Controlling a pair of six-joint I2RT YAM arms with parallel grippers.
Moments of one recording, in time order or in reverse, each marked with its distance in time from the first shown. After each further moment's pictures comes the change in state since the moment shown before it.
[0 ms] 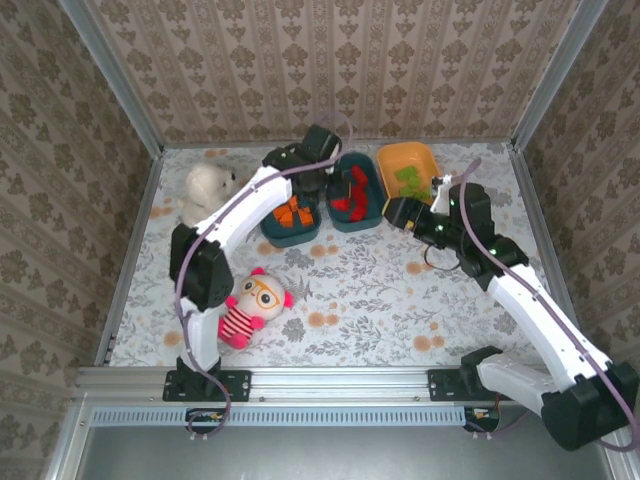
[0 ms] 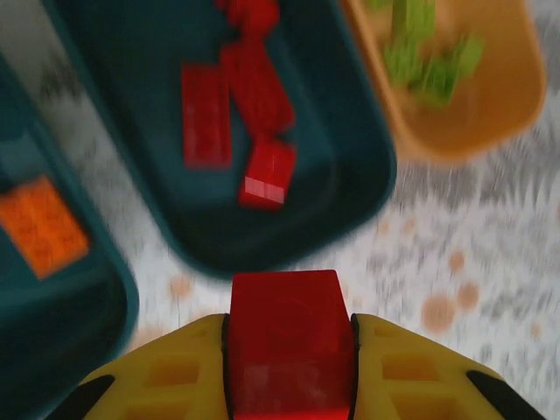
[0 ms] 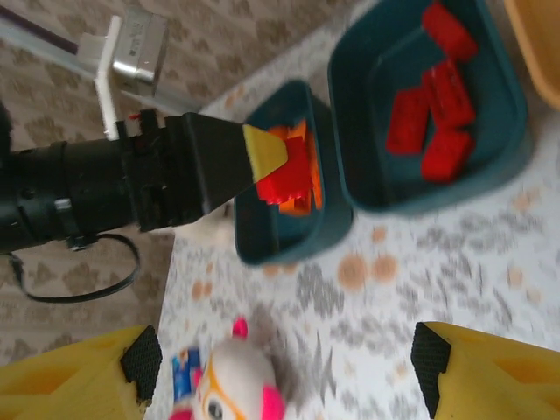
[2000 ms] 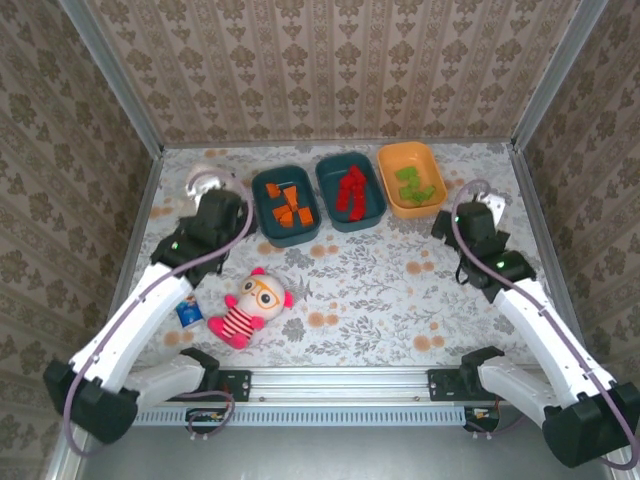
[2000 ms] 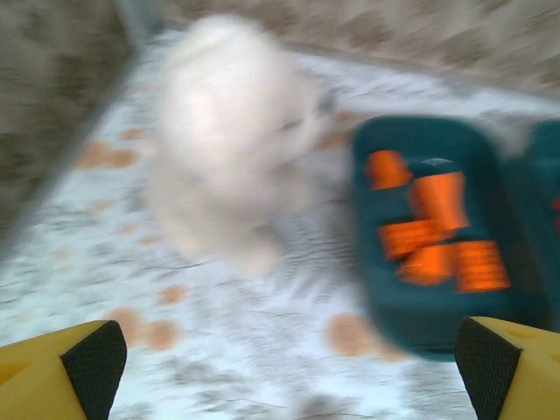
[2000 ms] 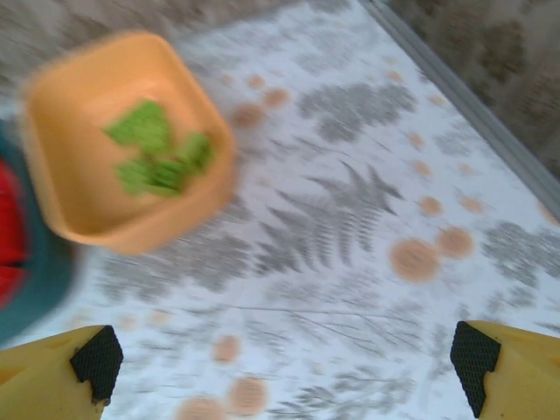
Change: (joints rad) left arm 0.151 -1.040 -1.020 0.172 -0.708 0.032; right arm -0.037 -0.122 -0.171 -0.226 0.863 -0.284
